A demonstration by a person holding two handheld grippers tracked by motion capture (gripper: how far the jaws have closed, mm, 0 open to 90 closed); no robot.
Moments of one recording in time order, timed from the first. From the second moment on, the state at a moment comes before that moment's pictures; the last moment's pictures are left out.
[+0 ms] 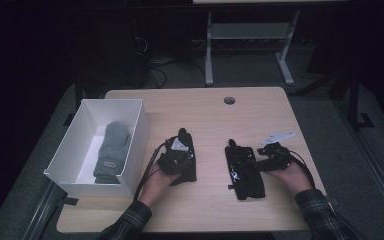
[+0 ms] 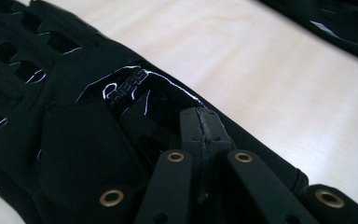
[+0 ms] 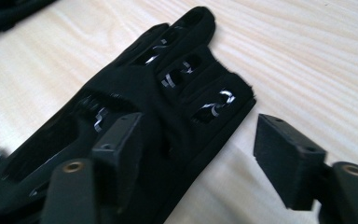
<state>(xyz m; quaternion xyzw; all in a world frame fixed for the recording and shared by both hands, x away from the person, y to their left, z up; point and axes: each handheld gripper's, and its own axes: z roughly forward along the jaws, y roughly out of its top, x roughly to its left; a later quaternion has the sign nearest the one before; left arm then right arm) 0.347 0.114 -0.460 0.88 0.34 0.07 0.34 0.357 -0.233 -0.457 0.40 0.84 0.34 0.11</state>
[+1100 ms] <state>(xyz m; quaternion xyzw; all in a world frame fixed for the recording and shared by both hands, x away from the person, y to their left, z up) 0.338 0.144 -0.457 0.86 0.40 0.10 0.31 0.342 -0.247 -0.462 0.36 0.87 0.32 0.09</state>
